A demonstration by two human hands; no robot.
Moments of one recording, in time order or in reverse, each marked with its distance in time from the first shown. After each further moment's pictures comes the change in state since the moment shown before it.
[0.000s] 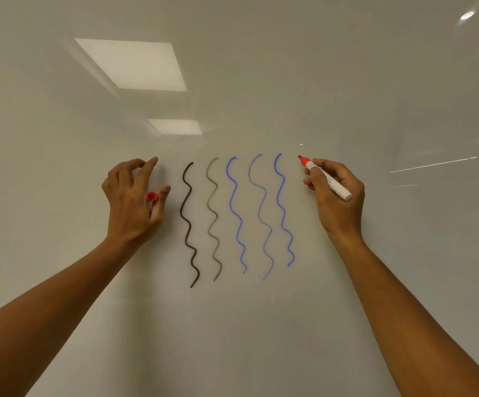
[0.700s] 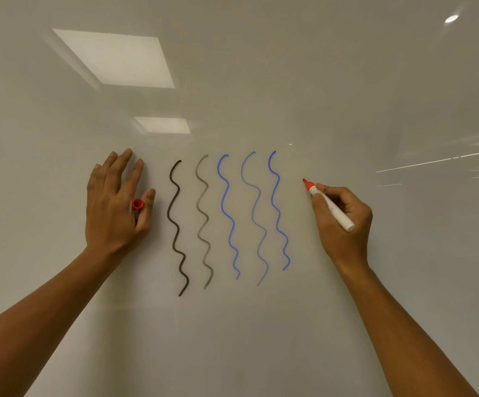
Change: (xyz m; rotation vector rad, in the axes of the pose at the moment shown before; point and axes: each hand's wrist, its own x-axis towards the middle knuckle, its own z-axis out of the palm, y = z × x) left_hand -0.006 -0.009 0.011 0.023 0.012 0.097; right_hand -0.028 0.022 -0.019 -0.117 0.044 -0.106
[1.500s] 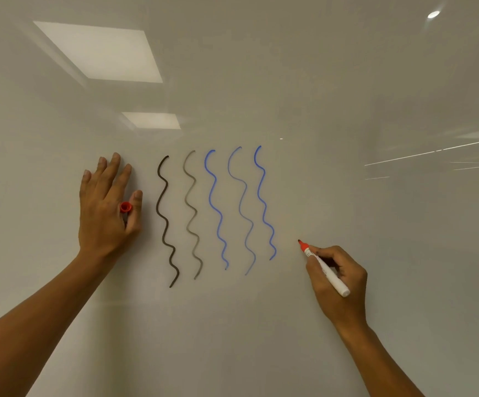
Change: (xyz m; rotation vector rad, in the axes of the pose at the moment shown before) left_hand -0.014 0.005 0.002 -0.095 -0.003 -0.038; right_hand -0.090 0.023 -0.052 -0.161 -0.085 0.071
